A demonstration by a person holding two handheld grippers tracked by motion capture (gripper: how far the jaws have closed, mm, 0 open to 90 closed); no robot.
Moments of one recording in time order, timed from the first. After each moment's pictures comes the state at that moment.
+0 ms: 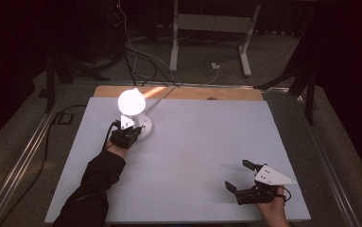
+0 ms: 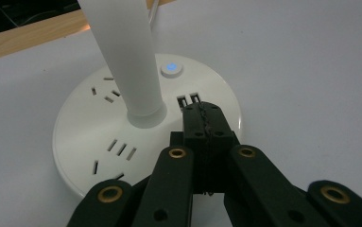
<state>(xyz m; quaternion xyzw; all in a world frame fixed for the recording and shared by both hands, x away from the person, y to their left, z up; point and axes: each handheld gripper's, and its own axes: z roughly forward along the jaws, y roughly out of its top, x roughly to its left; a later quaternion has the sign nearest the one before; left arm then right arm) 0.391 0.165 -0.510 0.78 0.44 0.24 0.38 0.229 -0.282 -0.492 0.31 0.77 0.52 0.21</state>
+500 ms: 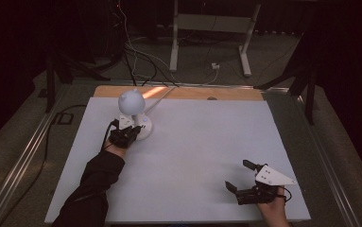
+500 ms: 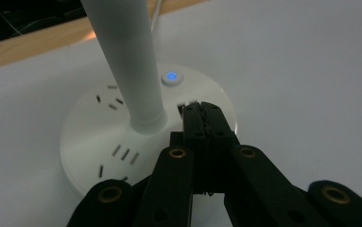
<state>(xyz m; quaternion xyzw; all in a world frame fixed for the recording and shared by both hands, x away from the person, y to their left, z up) 0.388 0.169 -0.501 0.77 0.43 0.24 0.39 0.229 -0.283 -0.491 0.31 0.77 0.52 0.21</state>
